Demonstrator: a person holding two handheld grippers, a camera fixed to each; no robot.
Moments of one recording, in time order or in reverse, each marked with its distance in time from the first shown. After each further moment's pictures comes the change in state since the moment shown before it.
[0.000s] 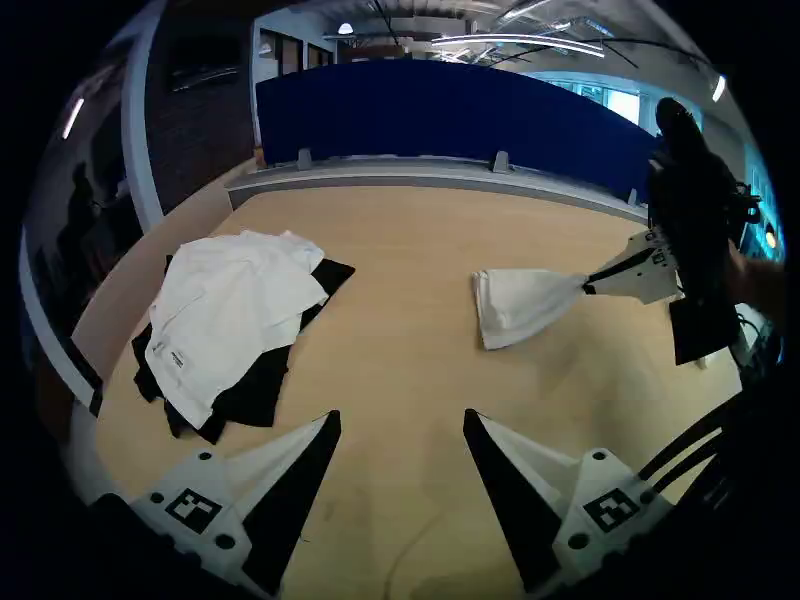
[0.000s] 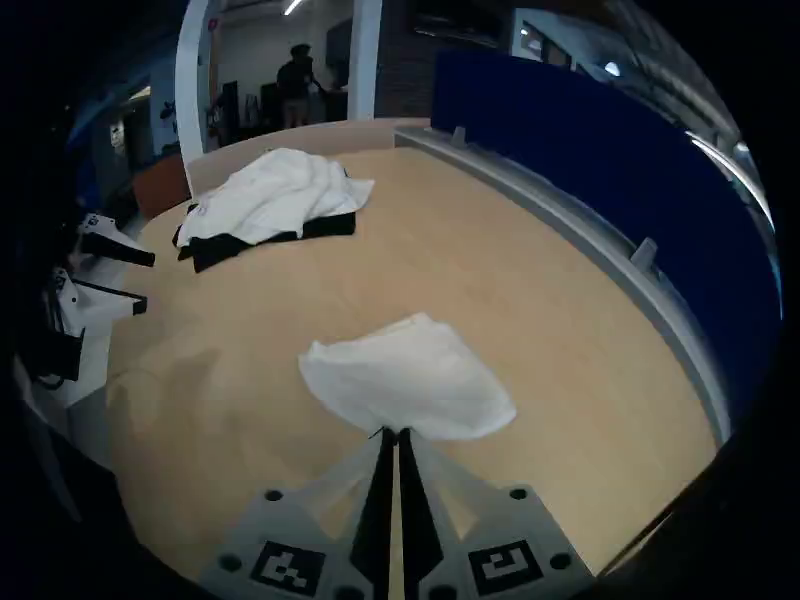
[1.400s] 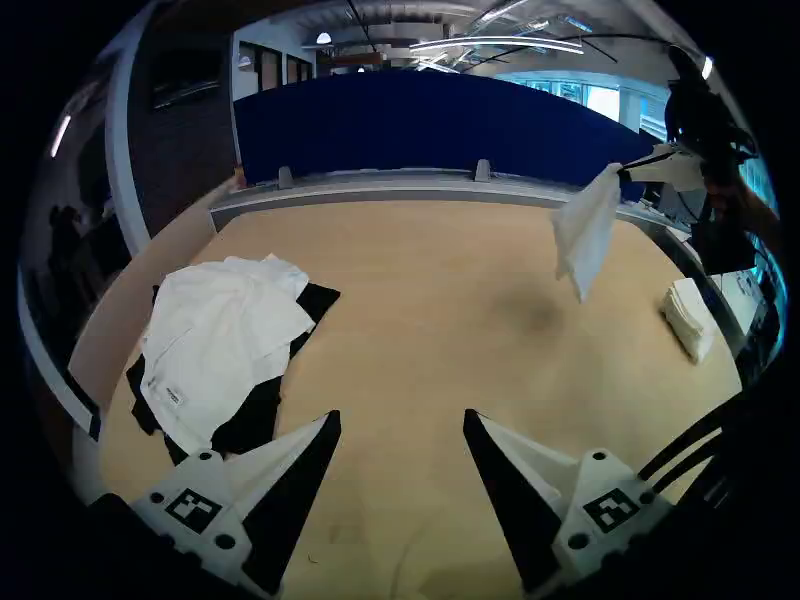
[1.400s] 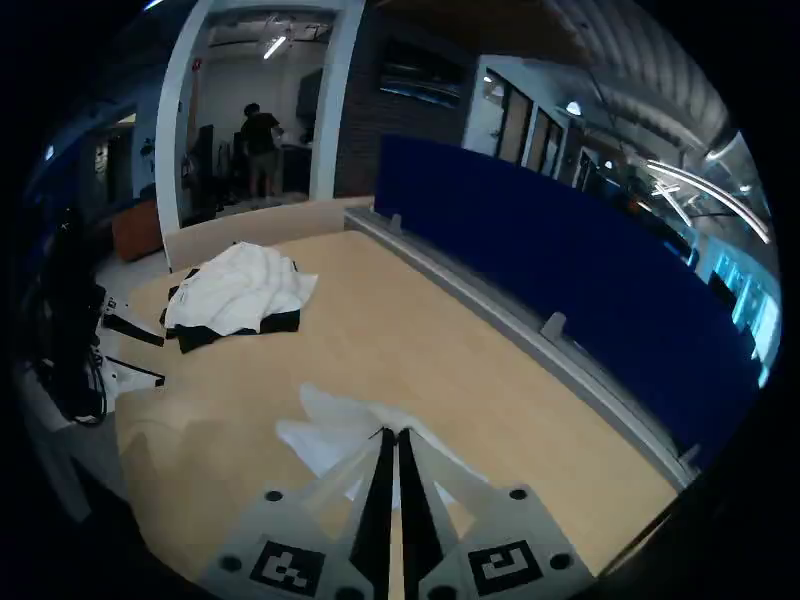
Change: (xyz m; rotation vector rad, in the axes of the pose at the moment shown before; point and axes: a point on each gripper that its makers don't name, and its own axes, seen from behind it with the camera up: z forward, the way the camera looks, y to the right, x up) left arm 0.027 0.008 0.002 -0.048 0.028 0.058; right arm 0.082 0.092 -0.125 -0.139 0.180 0.022
